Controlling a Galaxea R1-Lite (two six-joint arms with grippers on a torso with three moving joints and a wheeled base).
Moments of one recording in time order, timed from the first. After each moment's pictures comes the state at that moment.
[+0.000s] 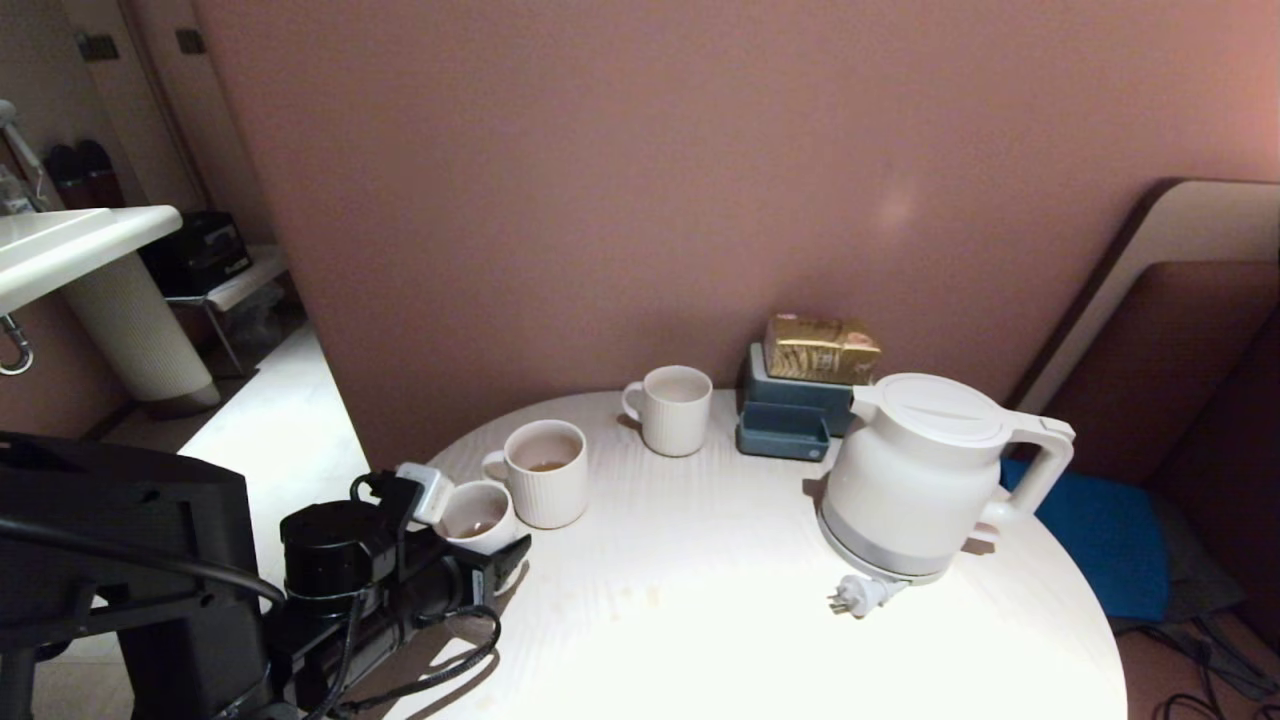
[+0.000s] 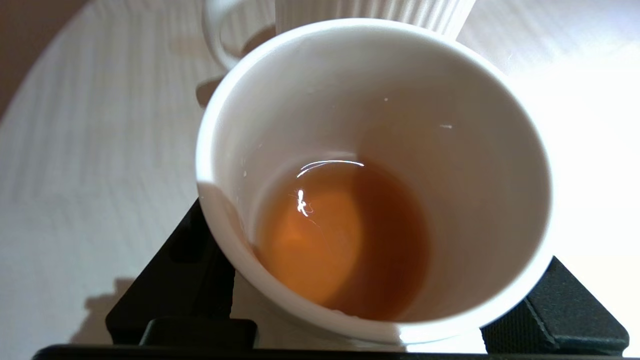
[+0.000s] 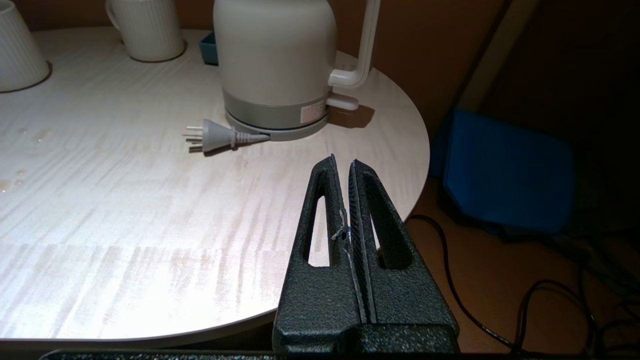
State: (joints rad) left arm -0.38 2.11 -0.32 -1.52 -0.04 -0.09; right arm 0.00 0.00 0.00 0.00 -0.01 -0.01
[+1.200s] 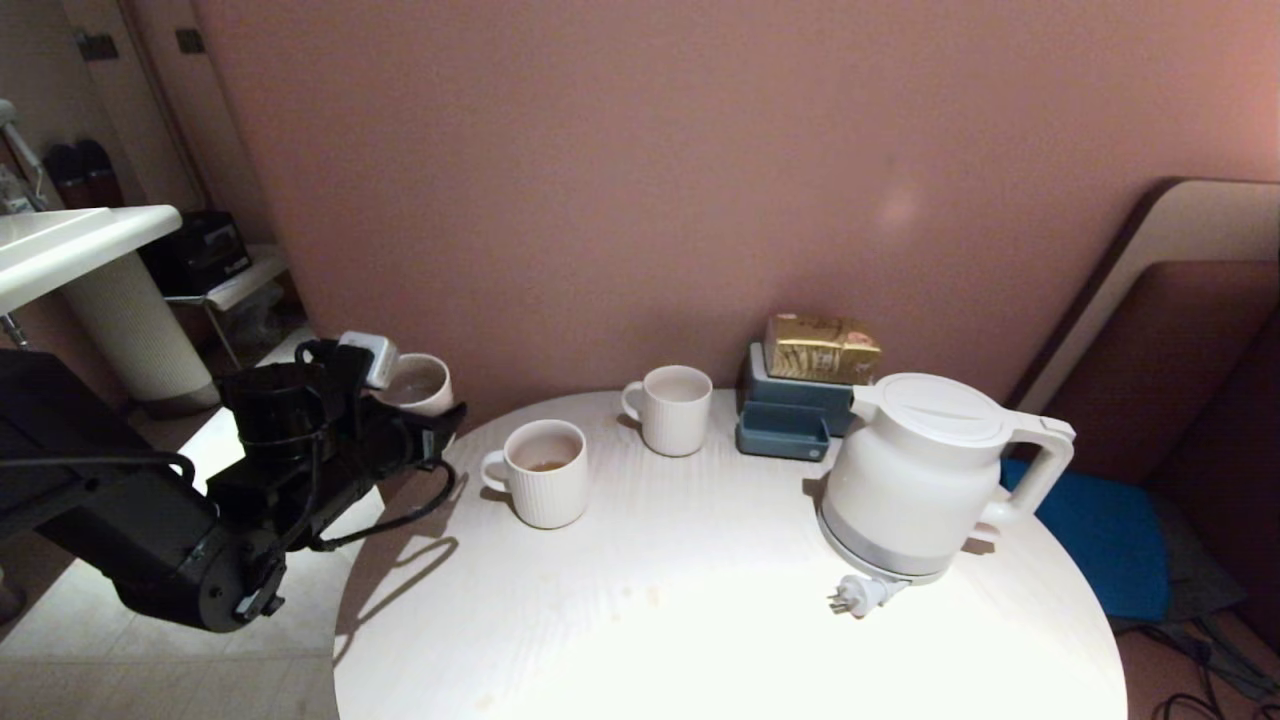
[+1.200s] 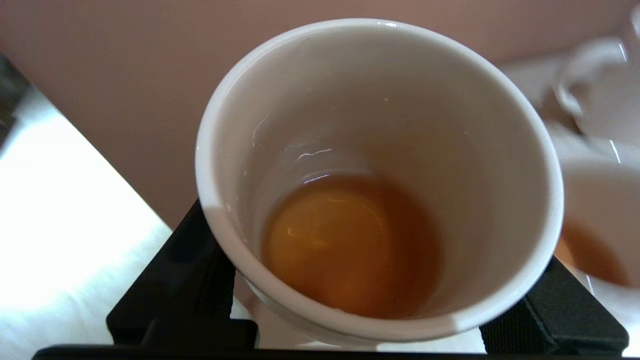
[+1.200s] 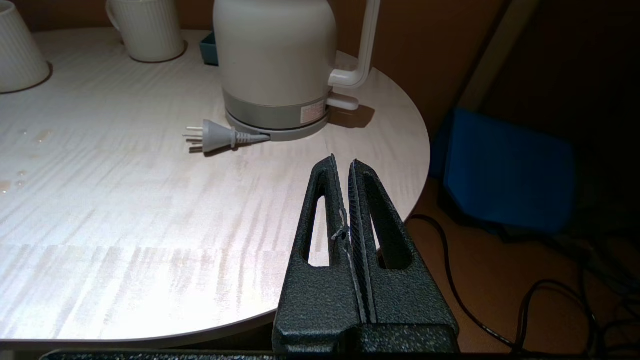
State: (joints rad) left arm -0.18 1.98 -0.74 -1.16 0.01 0.10; right arm 0.00 0.00 0.00 0.00 -0.01 -0.01
